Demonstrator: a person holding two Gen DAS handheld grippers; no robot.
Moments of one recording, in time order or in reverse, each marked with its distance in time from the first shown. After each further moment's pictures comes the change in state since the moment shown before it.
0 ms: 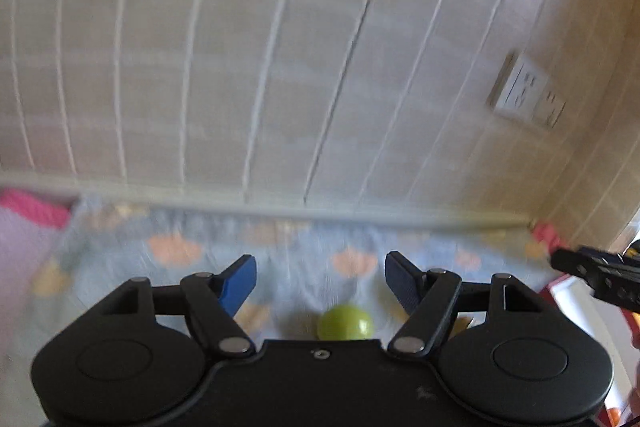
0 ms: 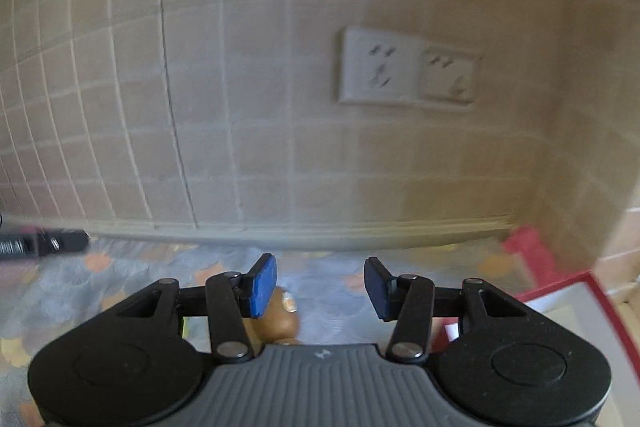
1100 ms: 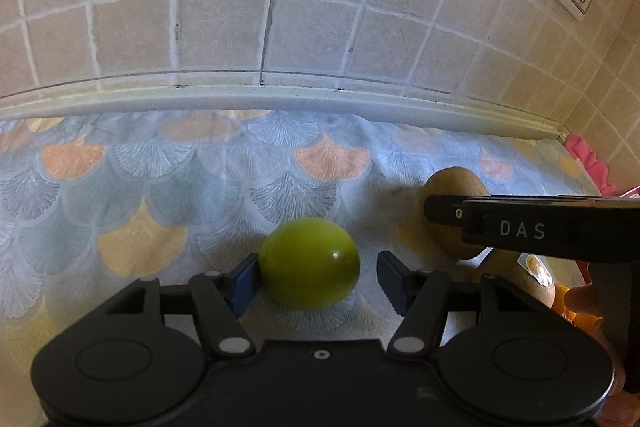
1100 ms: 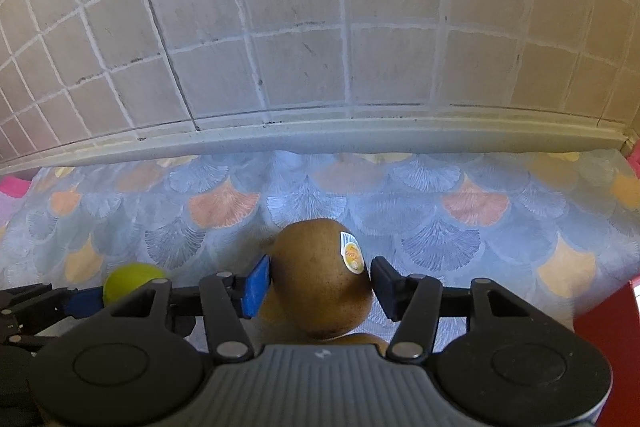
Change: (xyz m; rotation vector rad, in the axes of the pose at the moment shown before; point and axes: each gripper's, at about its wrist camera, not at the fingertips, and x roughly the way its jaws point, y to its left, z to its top) left arm 0.101 -0.029 -0.054 0.057 0.192 0.016; right arm 0.142 0.018 -0.036 0.050 0.251 0.116
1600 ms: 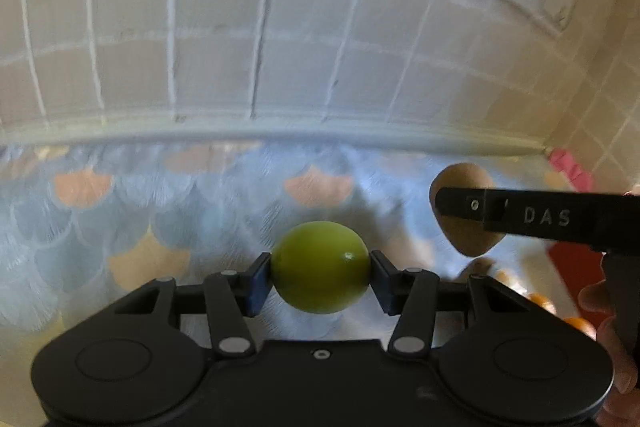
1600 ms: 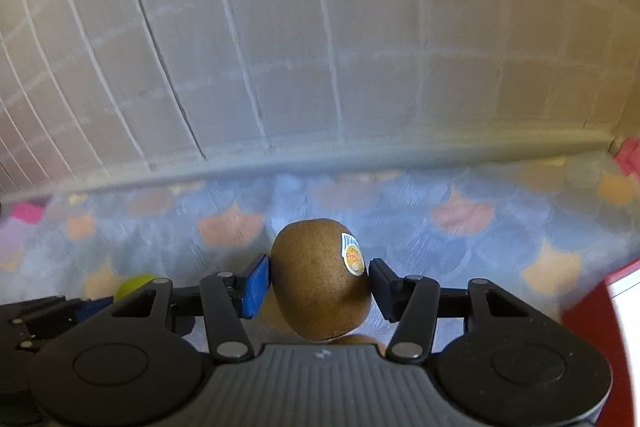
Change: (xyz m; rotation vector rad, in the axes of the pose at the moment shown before) left arm -0.032 -0.010 0.007 0.034 -0.072 -0.016; right arm -0.046 -0.010 0.005 0.049 -0.105 0.021
